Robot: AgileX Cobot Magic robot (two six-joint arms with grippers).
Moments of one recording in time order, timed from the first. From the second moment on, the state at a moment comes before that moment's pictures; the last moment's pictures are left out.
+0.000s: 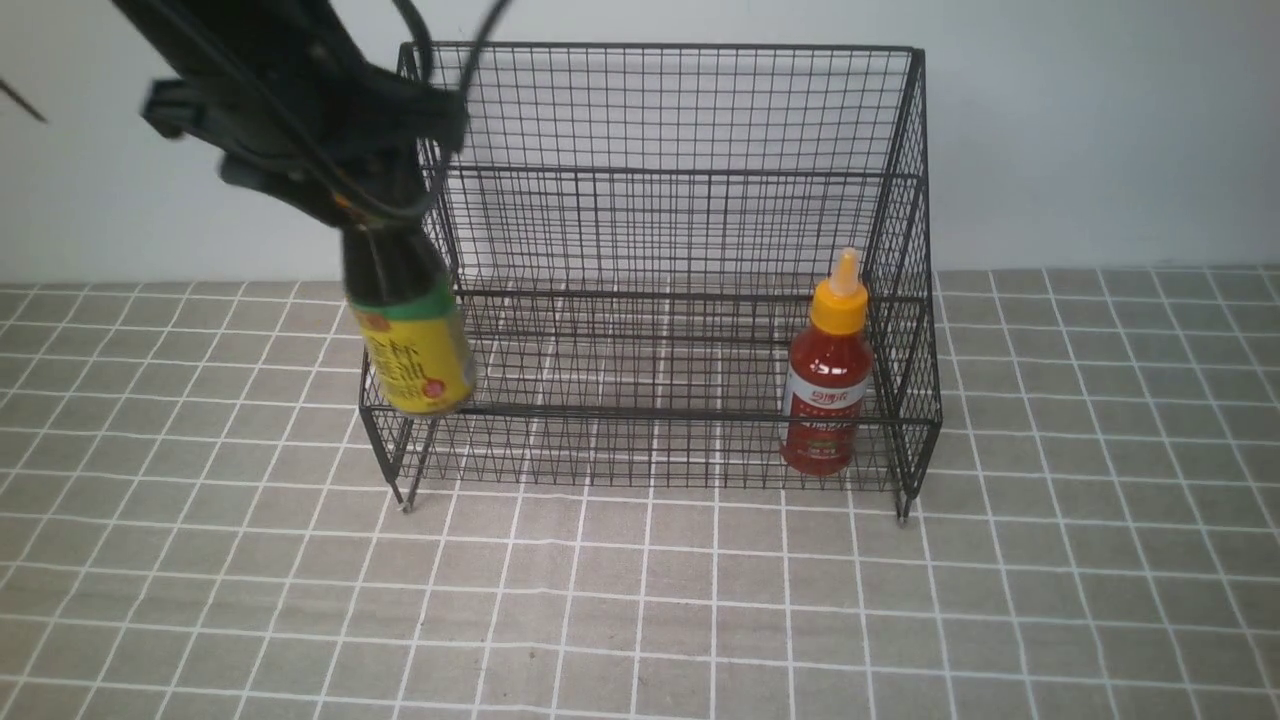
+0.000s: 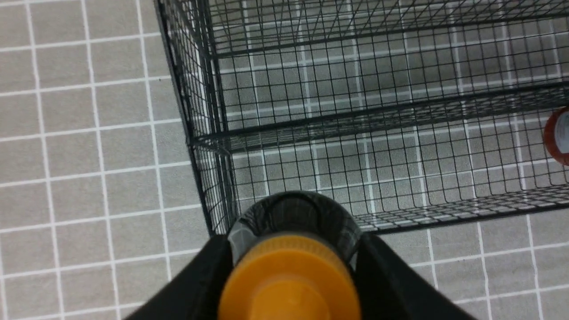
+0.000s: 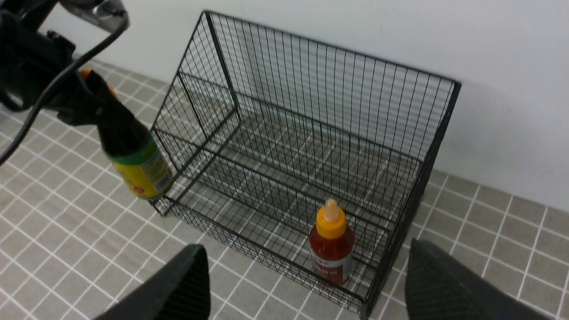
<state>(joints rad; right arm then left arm) 0.38 1.15 -1.71 0.16 1.29 -0.01 -0.28 1.75 -1.81 -0.01 1.25 -0.12</state>
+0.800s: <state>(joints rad) 0.38 1.15 -1.70 0.19 1.29 -0.01 -0.28 1.86 -1.81 0.00 1.15 -0.11</state>
